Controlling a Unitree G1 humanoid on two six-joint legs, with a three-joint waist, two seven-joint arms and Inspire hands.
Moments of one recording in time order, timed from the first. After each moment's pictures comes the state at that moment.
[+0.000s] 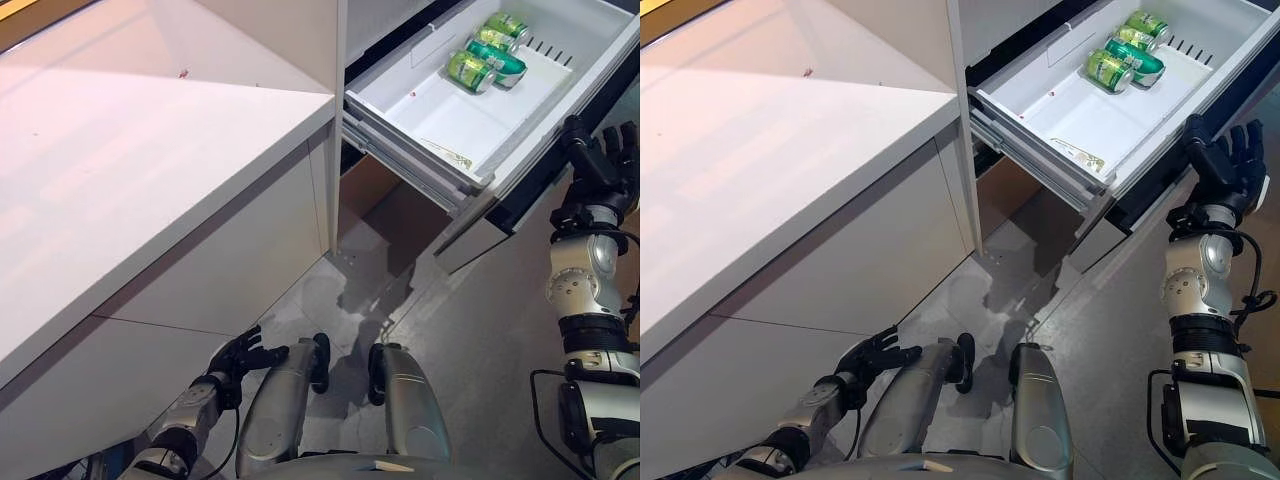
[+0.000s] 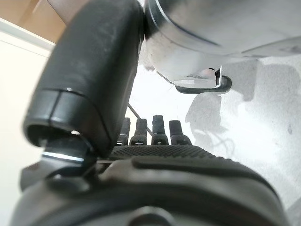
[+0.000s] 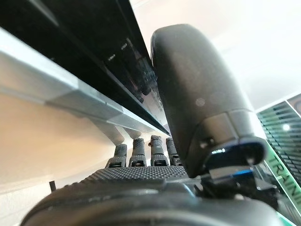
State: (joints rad) left arm -0.12 0.28 -0.20 0.95 -0.45 -0.01 -0.10; right arm -0.53 -0.61 -0.15 0.51 0.94 -0.23 -0.27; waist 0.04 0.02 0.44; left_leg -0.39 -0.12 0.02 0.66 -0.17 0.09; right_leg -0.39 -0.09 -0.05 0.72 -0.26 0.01
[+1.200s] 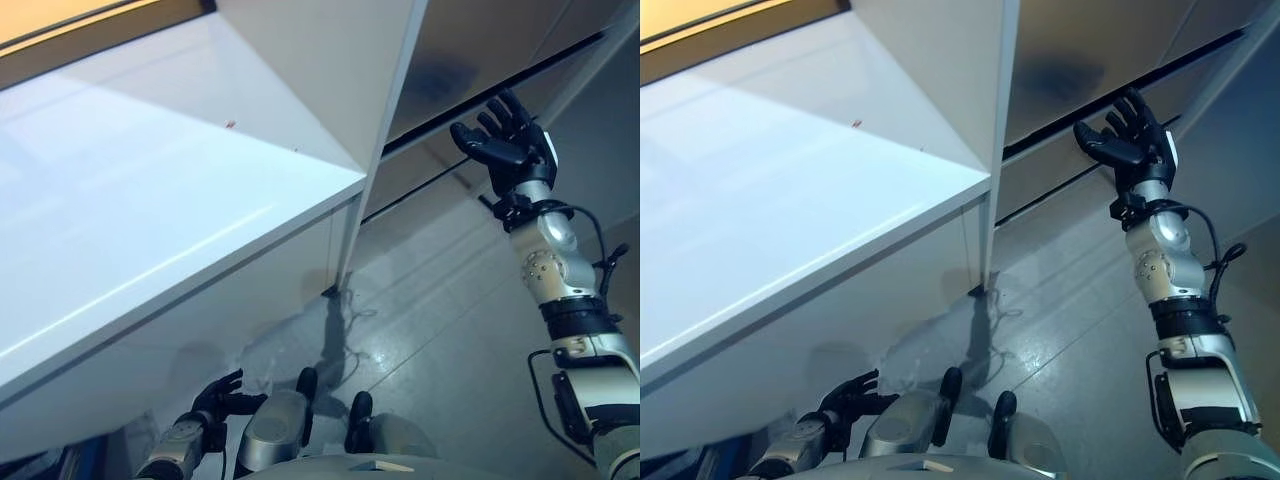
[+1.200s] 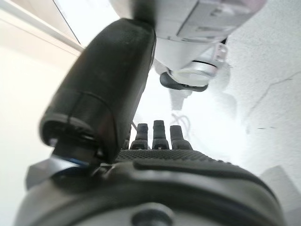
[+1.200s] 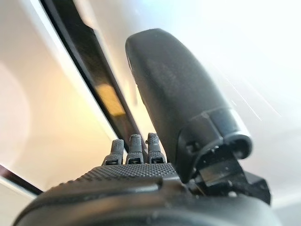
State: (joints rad) left arm 0.01 0.32 -0.18 1.00 -0.31 0.01 -0.09; right arm -0.54 -0.56 0.02 0.39 0.83 -0.10 -0.15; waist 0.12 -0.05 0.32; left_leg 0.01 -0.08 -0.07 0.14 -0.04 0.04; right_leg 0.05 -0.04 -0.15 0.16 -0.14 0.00
